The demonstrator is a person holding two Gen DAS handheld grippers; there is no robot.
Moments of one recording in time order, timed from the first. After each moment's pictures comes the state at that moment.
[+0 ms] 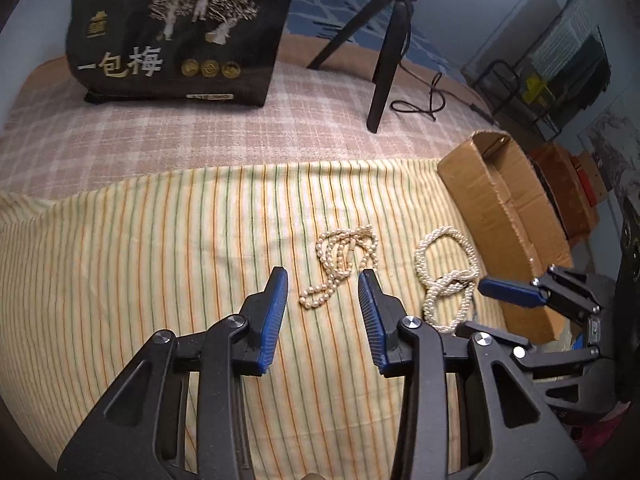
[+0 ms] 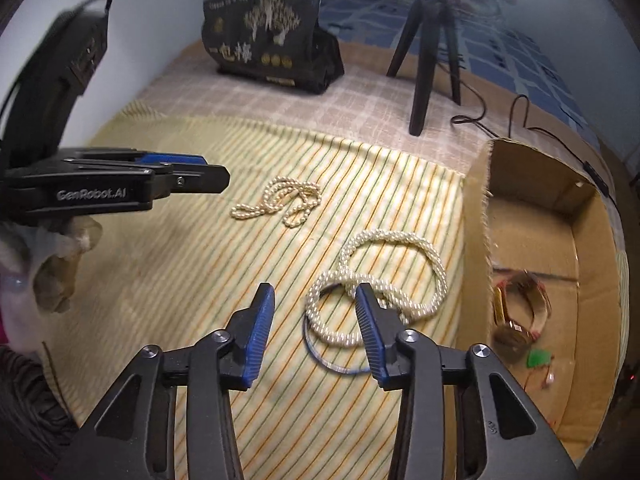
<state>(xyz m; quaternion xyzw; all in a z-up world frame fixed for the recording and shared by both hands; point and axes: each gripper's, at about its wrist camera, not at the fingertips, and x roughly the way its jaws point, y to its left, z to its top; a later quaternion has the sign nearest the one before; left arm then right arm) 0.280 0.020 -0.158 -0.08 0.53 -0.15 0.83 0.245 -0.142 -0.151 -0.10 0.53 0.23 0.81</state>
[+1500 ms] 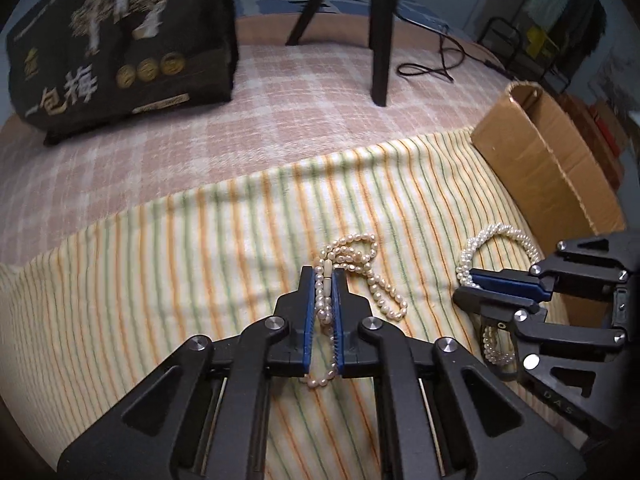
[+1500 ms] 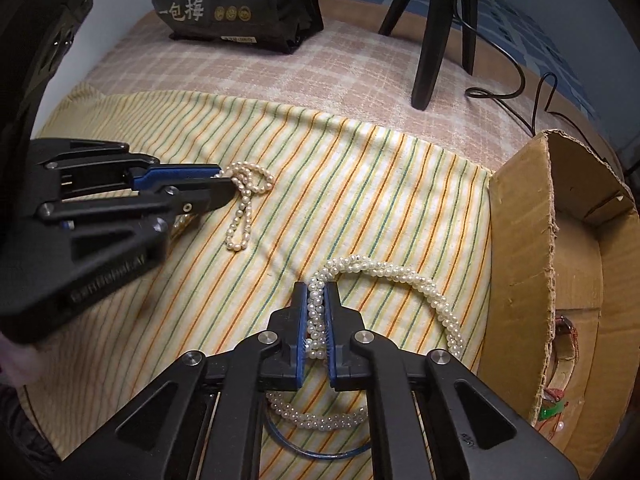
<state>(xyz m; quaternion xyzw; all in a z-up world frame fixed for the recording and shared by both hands) 0.317 -0.012 -0.202 0.00 0.54 -0.14 0.83 0.294 -0.124 -0.203 -0.11 0.57 0.19 0.79</state>
